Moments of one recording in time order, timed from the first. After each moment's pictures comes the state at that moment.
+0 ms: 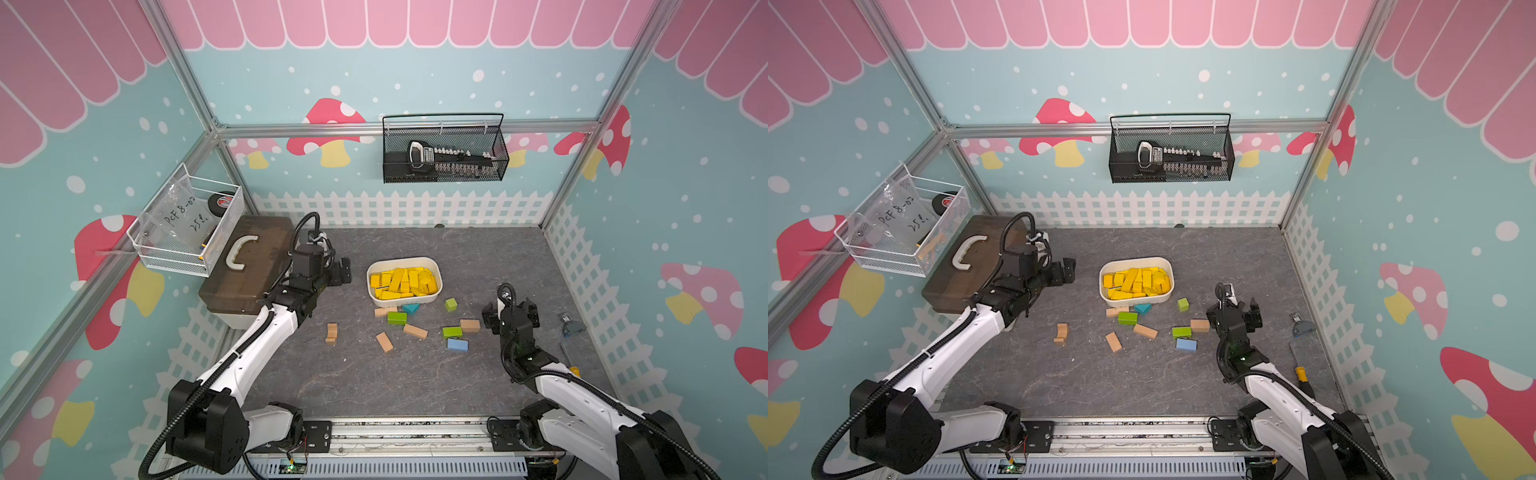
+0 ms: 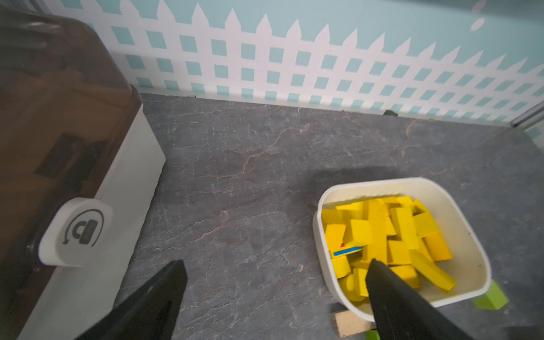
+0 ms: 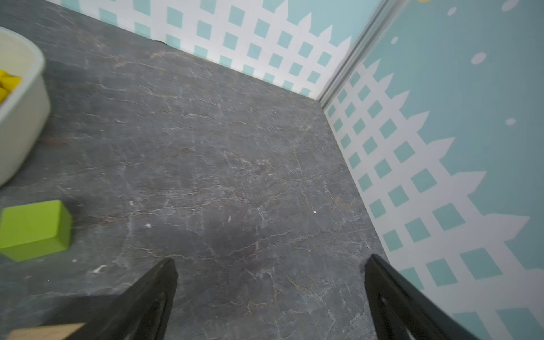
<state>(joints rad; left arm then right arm) -0.25 1.25 0.89 -0.17 -0.13 -0.20 0.34 1.00 0.27 0.35 0.61 -0.19</state>
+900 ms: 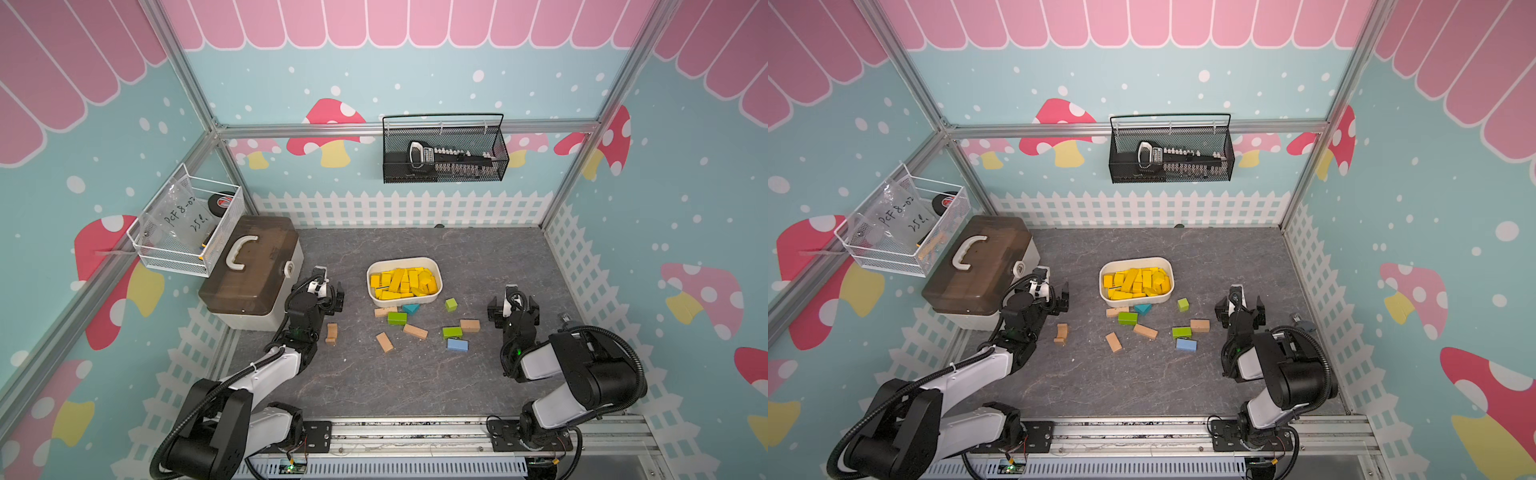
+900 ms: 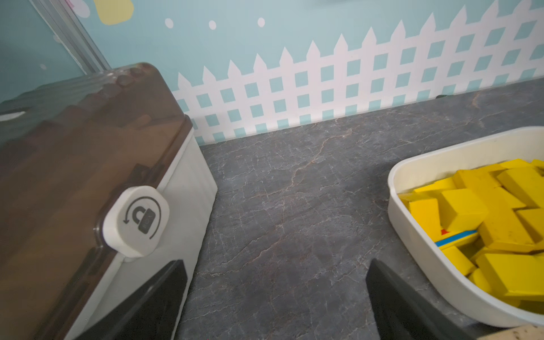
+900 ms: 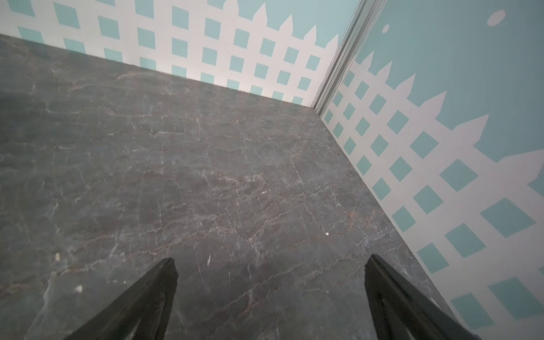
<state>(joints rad) -0.22 1.25 0.40 0.59 -0.23 0.12 0.15 1.56 0.21 1.13 0.43 -0.20</state>
